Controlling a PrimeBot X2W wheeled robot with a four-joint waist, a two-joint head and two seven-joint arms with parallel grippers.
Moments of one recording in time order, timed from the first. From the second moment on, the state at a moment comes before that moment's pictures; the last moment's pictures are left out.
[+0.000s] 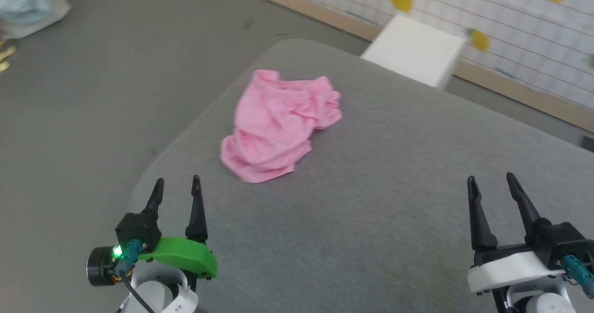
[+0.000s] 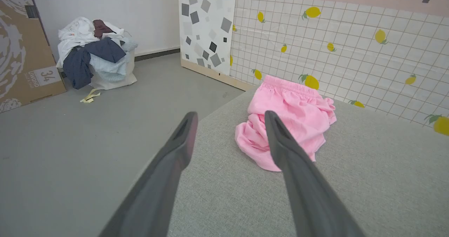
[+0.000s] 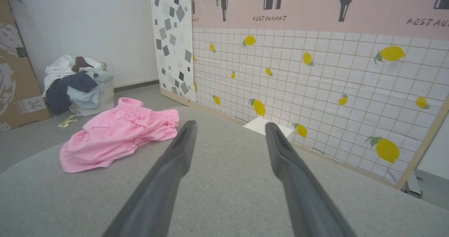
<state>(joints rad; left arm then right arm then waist) -0.13 0.06 -0.04 0.25 -0.16 -0.01 -0.26 0.00 -0.05 -0.08 0.08 0.03 0.13 -0.26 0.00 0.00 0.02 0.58</state>
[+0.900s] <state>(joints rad) -0.29 0.06 0.01 0.29 -0.29 -0.01 -0.25 -0.07 -0.05 -0.07 0.03 -0.01 0.13 -0.24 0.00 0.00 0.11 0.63</state>
